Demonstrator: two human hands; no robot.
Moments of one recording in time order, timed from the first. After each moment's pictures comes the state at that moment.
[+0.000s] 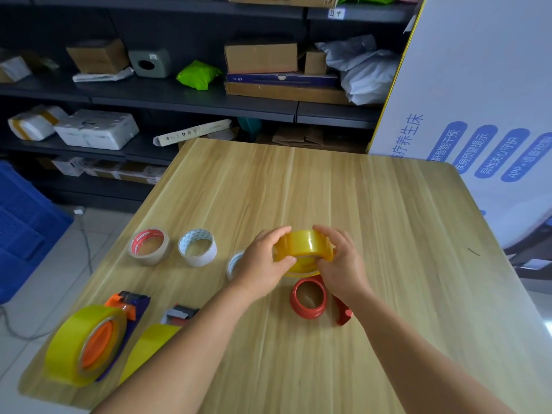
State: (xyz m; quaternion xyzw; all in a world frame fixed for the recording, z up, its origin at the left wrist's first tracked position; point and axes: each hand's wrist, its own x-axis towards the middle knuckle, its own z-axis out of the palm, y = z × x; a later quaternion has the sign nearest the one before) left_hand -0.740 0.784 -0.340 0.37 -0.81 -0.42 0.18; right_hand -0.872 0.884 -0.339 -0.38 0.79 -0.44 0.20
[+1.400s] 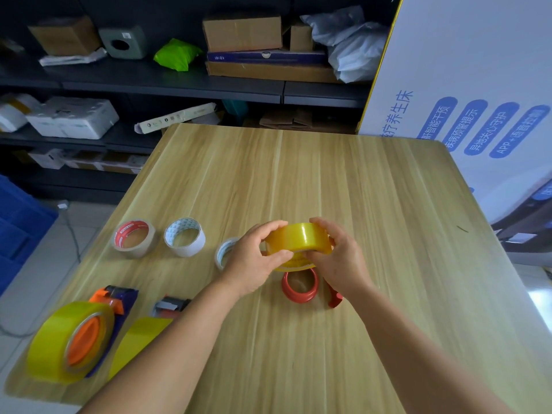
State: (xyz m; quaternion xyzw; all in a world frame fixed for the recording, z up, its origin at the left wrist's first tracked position) left_hand -0.736 0.795 -0.342 0.33 -0.77 -0.51 0.20; right_hand -0.874 0.903 -0.341 -0.35 0.79 -0.45 0.22
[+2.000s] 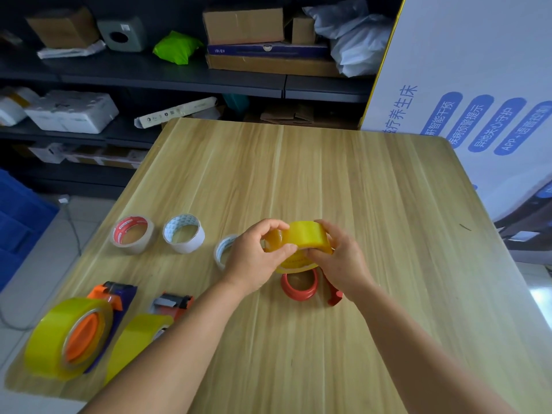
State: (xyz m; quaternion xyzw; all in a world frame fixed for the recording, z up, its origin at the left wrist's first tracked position) left_hand -0.741 0.801 -0.342 0.36 -0.76 -0.49 0.24; right_hand -0.881 0.905 -0.351 -0.33 0.78 -0.45 0.28
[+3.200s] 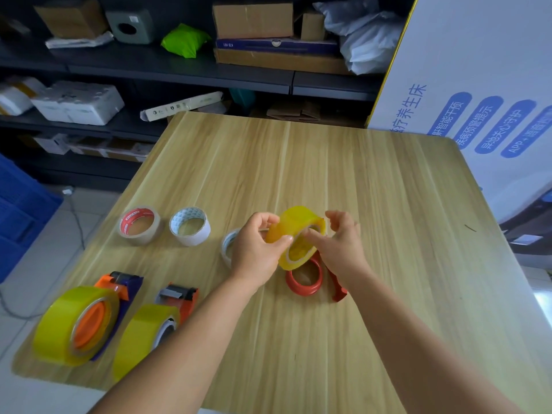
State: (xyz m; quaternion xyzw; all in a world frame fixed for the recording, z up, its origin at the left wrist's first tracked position) left_hand -0.743 0.806 -0.344 0.46 -0.68 -0.51 0.28; right_hand -0.865 0.886 -0.330 -0.23 0.81 -0.46 0.28
